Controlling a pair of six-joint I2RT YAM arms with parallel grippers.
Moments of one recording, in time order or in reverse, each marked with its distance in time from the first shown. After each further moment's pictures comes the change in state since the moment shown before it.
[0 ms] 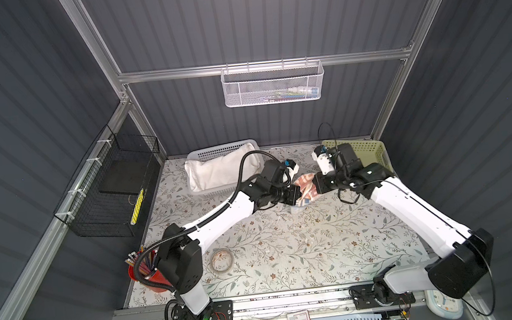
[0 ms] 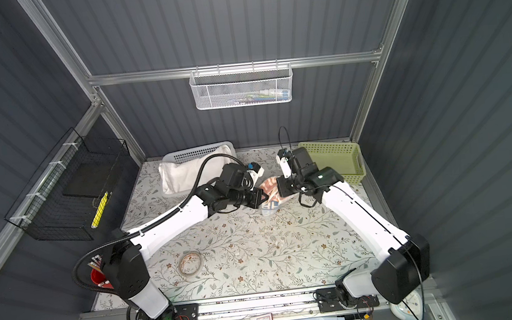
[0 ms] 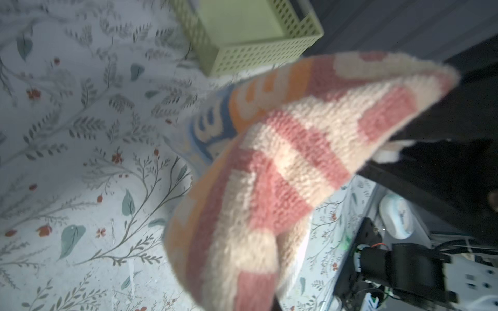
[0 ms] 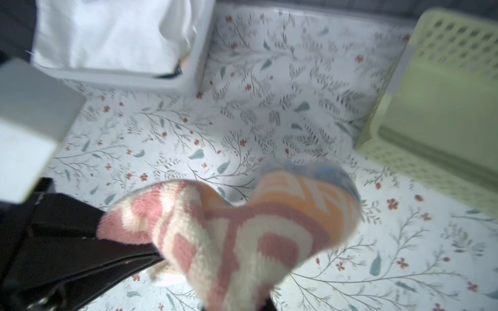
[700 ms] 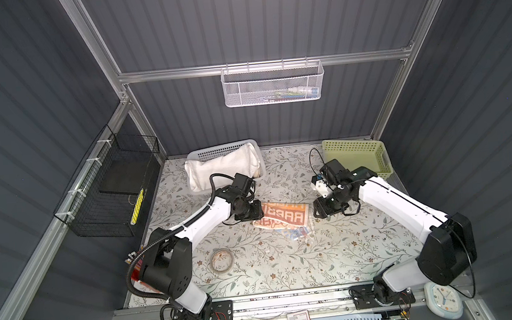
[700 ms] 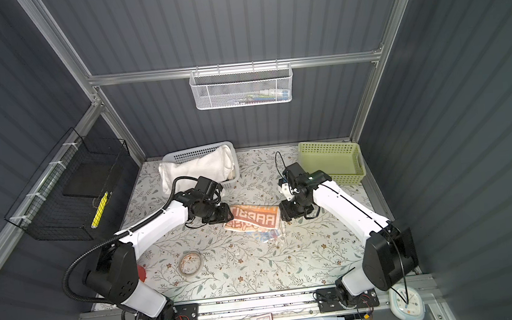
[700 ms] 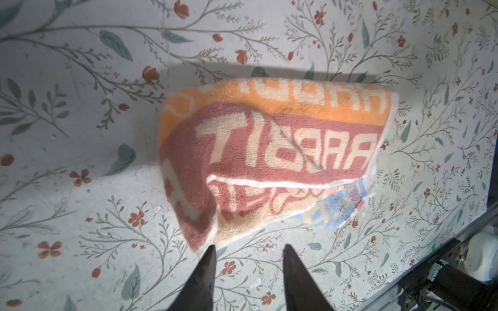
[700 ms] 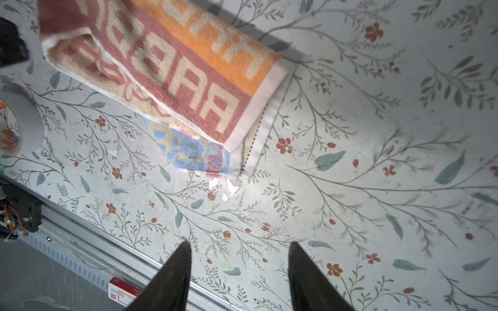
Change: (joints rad) left arm 0.232 -0.088 -0.326 -0.195 -0.108 -0.037; right arm -0.035 0.090 -0.274 -0.138 -0.132 0.002
